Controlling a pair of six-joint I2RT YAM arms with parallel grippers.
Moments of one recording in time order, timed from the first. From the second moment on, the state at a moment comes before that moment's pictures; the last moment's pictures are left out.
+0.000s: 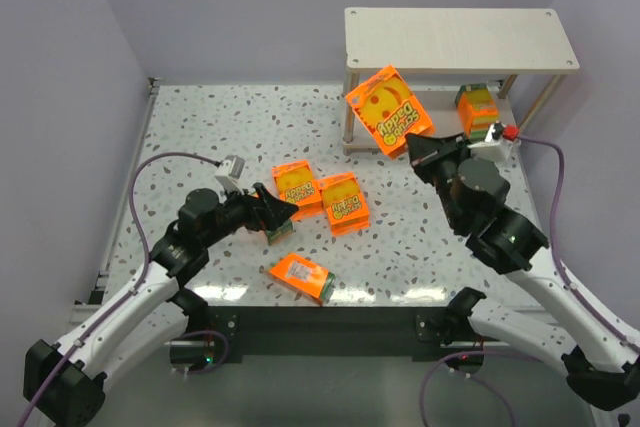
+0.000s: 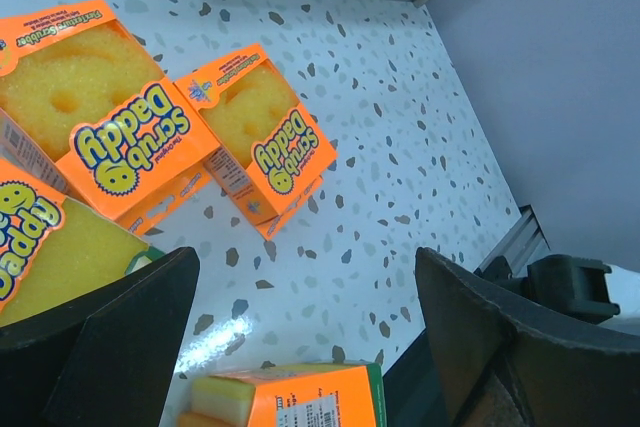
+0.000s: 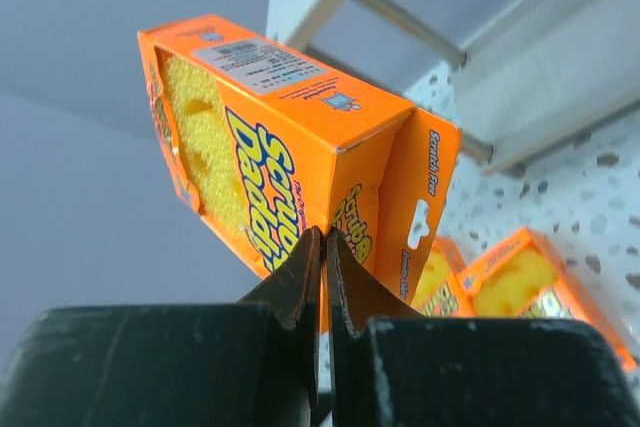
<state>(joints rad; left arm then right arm) -0.53 0.72 0.47 0.00 0.23 -0.67 0.80 0.77 0.99 -0.34 0.66 1.04</state>
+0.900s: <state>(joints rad) -0.53 0.68 0.50 -0.07 0.25 -0.67 -0.33 1.29 1.36 -0.08 -0.06 1.30</state>
